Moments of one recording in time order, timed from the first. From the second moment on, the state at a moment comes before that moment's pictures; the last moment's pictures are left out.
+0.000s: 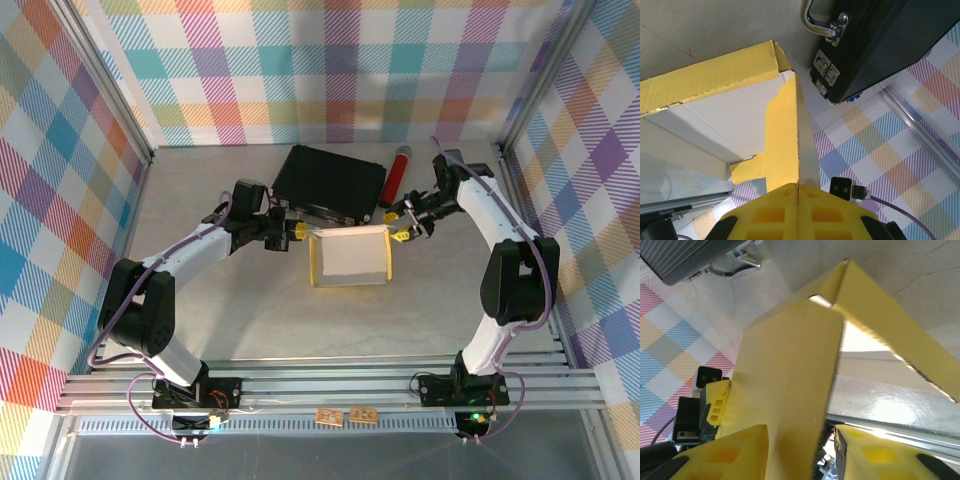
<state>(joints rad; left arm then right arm) -0.37 1.61 1.07 -0.24 0.60 -1.84 0.14 1.77 1.50 -1.12 -0.79 0.88</state>
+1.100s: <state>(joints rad) -0.35 1.52 1.07 -0.39 0.48 -1.91 0.13 1.11 0.90 -0.37 -0.59 0.33</state>
